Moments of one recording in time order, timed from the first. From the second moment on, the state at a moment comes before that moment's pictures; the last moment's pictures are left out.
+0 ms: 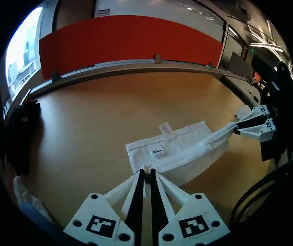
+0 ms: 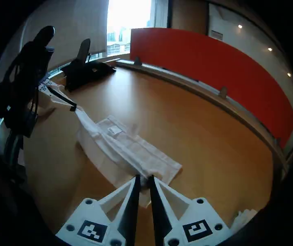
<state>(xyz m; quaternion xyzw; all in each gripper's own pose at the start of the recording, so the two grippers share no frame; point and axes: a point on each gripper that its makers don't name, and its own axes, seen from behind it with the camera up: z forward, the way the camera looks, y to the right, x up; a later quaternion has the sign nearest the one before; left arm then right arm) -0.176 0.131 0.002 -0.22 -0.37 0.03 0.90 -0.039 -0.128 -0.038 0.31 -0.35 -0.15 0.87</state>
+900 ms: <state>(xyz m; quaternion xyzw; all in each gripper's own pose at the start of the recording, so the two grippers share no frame) -0.233 0.140 0.039 -0.21 -0.38 0.06 0.90 -0.096 -0.120 -0.007 0.28 -0.39 -0.16 0.86</state>
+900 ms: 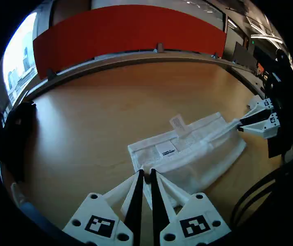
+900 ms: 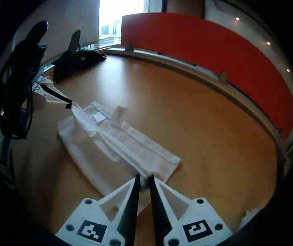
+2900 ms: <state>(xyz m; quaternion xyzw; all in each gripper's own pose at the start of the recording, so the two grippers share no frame) -0.229 0.109 0.026 -0.17 -0.39 0.08 0.90 -0.086 -0.091 -0.018 0.22 -0.38 -0.16 0.89</state>
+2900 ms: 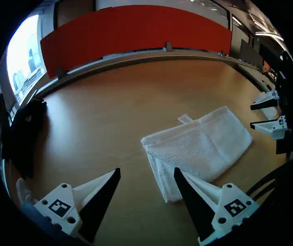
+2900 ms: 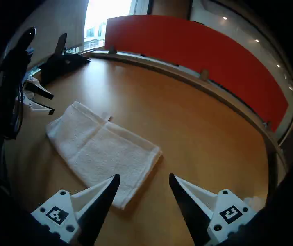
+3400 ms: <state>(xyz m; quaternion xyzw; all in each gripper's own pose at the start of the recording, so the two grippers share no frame) -0.230 0.101 0.004 -0.16 -0.39 0.07 0.91 -0.089 -0.093 -0.043 0.22 -0.38 -0.15 0.88</state>
